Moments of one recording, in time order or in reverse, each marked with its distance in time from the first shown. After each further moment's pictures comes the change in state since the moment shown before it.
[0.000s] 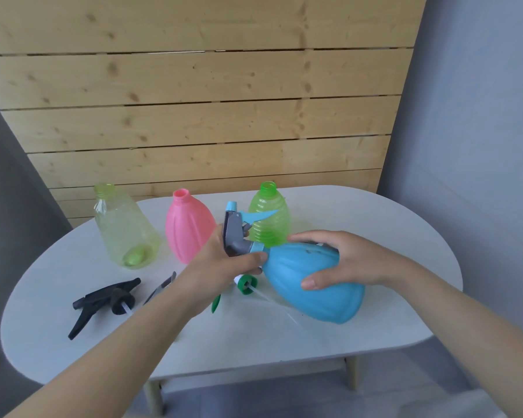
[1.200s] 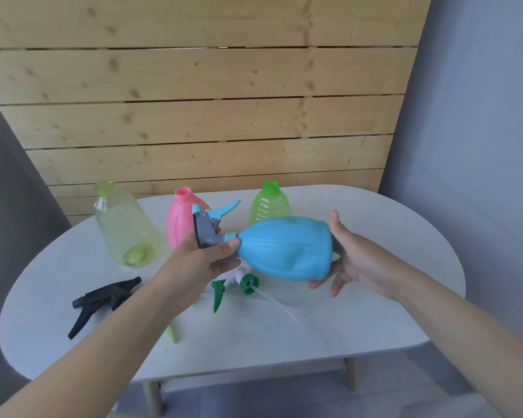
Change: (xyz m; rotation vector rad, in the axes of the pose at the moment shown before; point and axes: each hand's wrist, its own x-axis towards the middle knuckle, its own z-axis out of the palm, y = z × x) left_hand 0.002 -0.002 -0.029 -0.248 0.135 -0.095; right_hand 0.008 0.016 0.010 0.531 0.070 0.180
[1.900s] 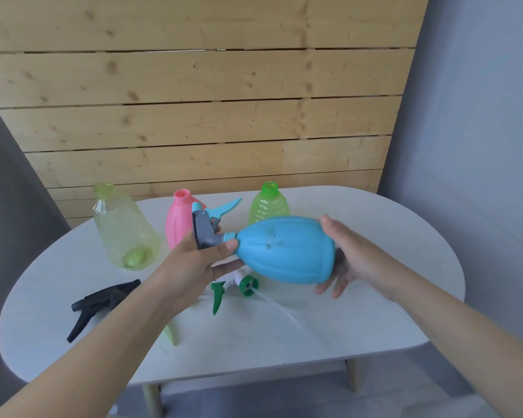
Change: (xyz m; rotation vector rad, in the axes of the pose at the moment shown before) left_hand -0.002 0.005 -0.001 -0.061 -0.065 -0.016; right_hand -0.001 0.003 0.000 -0.063 0.076 -0.082
